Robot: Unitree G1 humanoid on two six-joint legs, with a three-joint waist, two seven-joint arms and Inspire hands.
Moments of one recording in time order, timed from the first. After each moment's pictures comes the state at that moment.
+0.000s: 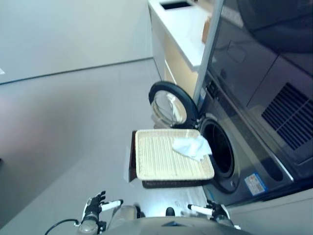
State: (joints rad) left arm -0.01 0.21 -0.23 1.37 -0.16 -0.33 0.15; right arm -0.04 -0.19 0.14 1.38 0.20 -0.18 -0.19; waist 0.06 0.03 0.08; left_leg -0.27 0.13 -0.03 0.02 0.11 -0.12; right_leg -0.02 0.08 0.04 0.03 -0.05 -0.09
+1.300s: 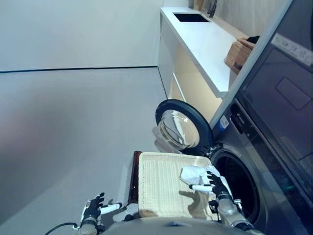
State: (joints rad) left arm 0.08 0.23 -0.23 1.30 -0.12 -0.33 0.18; right arm -0.03 -0.32 0.22 1.10 -0.23 -0.11 -0.29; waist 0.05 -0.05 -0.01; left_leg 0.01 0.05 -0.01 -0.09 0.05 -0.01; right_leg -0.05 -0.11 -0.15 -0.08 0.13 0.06
